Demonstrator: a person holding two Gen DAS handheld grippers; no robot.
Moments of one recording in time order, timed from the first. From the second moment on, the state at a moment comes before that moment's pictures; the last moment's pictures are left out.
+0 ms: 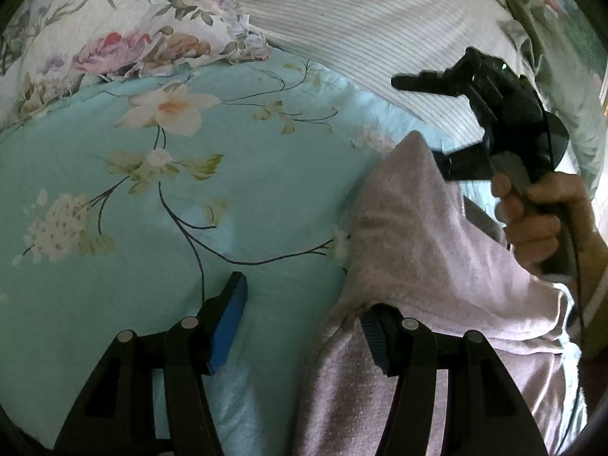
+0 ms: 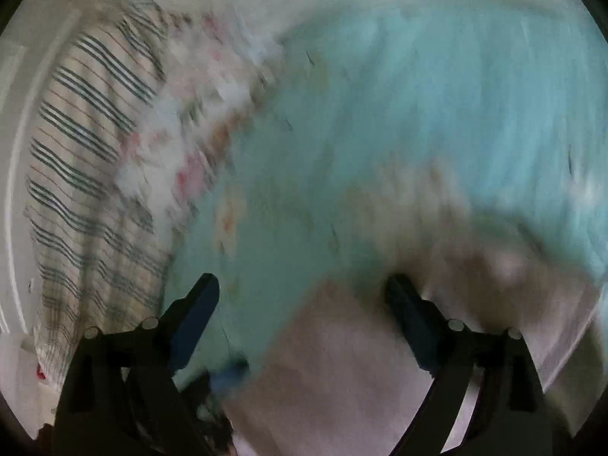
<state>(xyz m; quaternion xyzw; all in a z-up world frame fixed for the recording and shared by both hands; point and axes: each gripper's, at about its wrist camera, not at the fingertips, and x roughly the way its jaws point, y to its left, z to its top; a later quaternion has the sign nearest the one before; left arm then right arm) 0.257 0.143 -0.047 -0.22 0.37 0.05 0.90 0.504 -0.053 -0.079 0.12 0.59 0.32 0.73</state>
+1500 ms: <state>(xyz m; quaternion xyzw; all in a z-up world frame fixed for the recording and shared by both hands) 0.304 0.118 -0.033 -0.11 0.46 0.04 0.88 0.249 -0.345 0.003 0.14 0.47 -0.06 0.87</state>
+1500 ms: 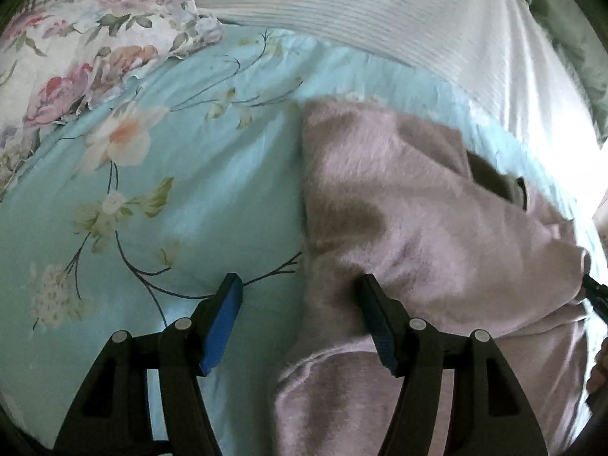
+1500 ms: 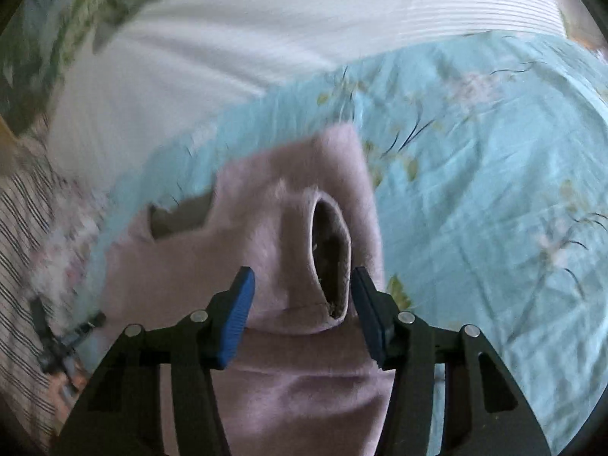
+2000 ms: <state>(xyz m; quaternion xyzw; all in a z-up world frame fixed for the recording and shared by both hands) 0.302 0.105 -0.034 -0.05 0.46 0.07 0.89 0.236 -0.322 0.041 0.09 0.44 -0.06 0.89</state>
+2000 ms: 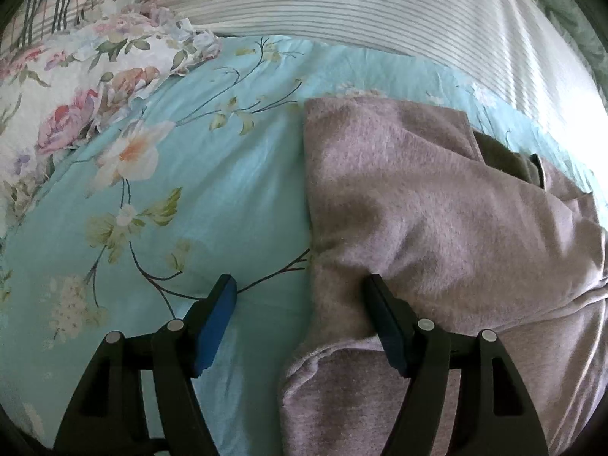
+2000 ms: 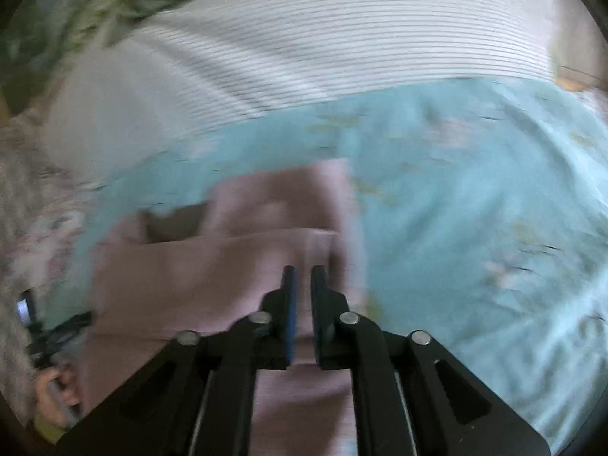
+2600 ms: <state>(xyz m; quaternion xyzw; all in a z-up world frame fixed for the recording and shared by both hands) 0.127 0.108 -0.010 -0.03 0.47 -0.04 0.88 0.071 -0.348 0.064 0.18 0.46 0.01 0.87</state>
